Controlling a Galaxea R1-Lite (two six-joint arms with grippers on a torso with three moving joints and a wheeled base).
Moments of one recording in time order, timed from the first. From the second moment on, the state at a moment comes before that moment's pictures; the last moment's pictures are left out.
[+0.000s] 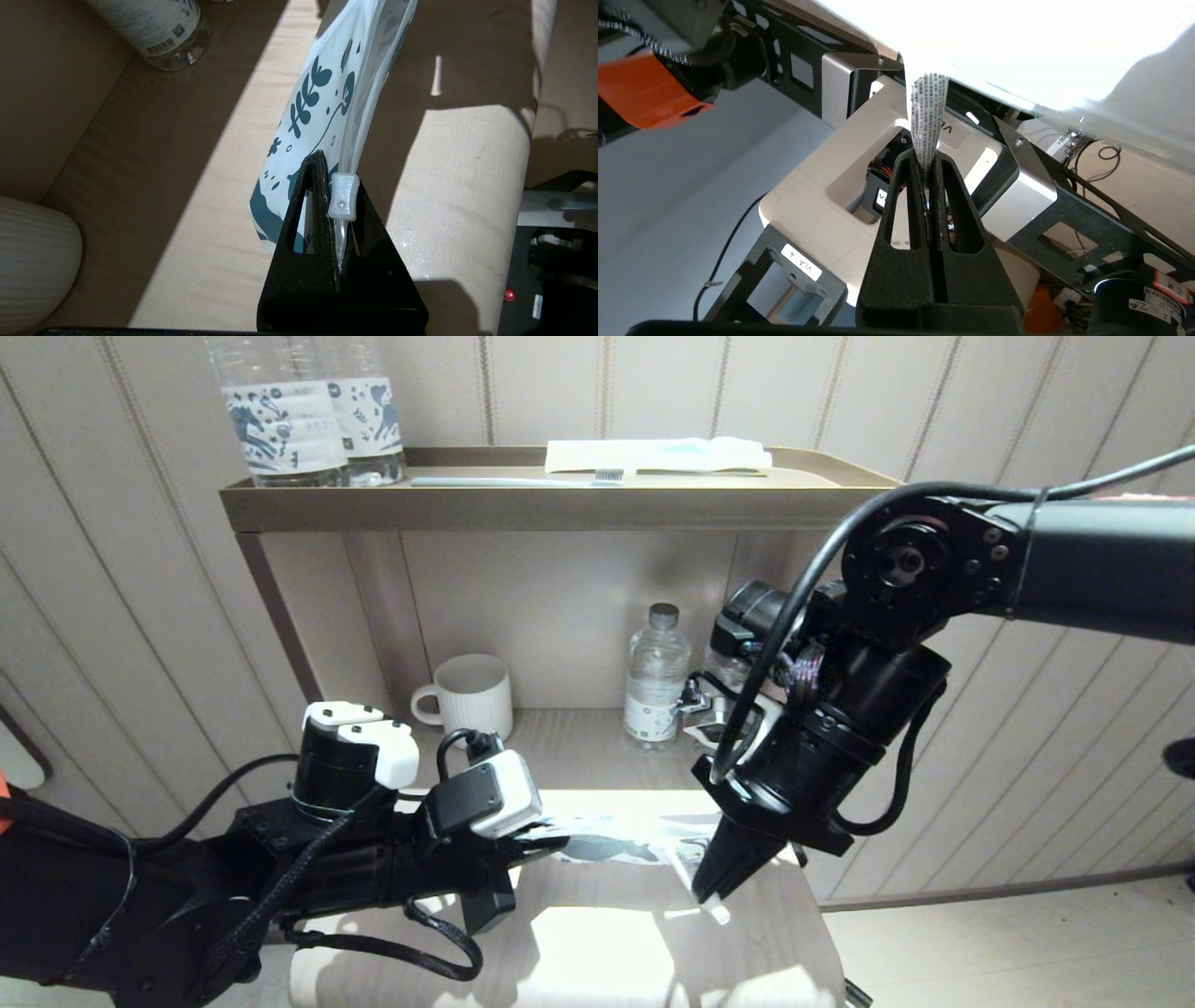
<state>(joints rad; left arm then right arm) -0.63 1.77 -0.63 -0.71 -0.41 0.56 0.56 2.02 -1.93 1.26 0.59 0.37</state>
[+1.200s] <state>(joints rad) -0.63 1.77 -0.63 -0.71 -0.42 0.57 0.56 2.01 -1.93 1.24 0.59 0.37</state>
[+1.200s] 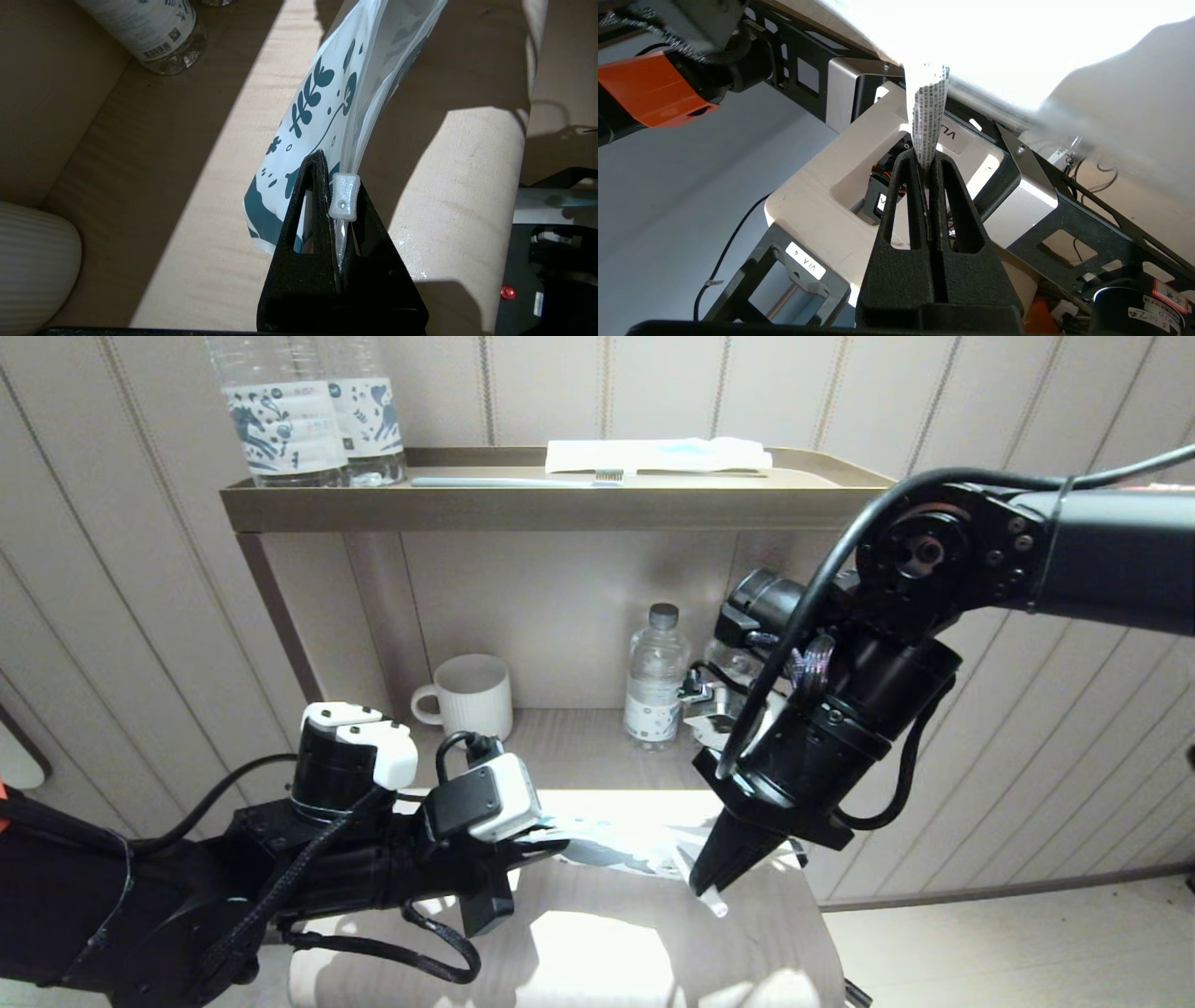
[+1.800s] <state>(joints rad) -0.65 1.75 -0.61 -0.71 -0.42 0.57 0.56 2.05 -1.93 1.24 0.59 0.38</state>
